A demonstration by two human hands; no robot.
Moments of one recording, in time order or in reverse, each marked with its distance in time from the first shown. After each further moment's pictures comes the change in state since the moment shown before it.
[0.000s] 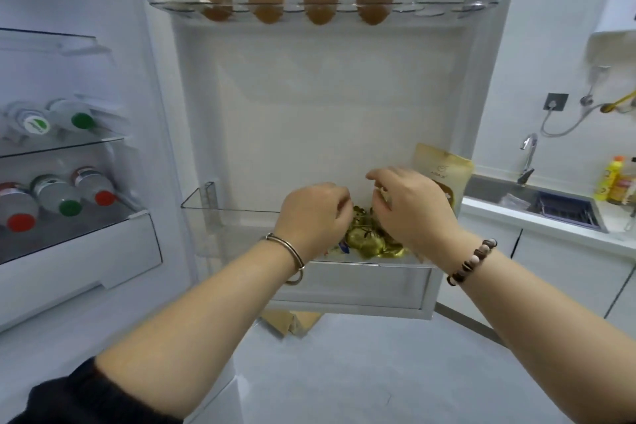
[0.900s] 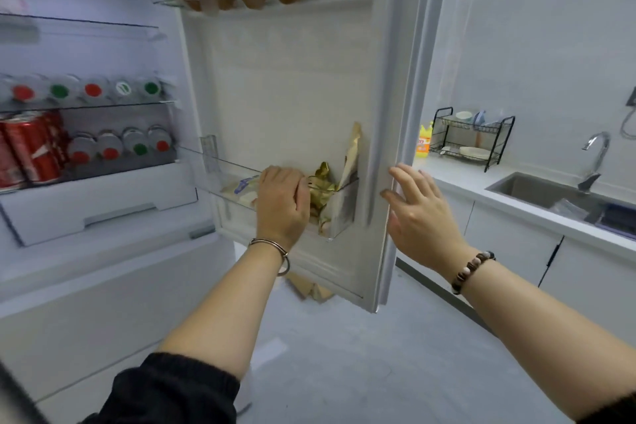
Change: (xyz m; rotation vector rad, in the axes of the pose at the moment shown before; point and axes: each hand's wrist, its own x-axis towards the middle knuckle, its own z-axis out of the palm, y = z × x) left_hand -0.067 0.113 0.028 0.042 0.502 -0.242; right_hand -0.125 0.105 -0.049 -0.066 0.006 -0.312
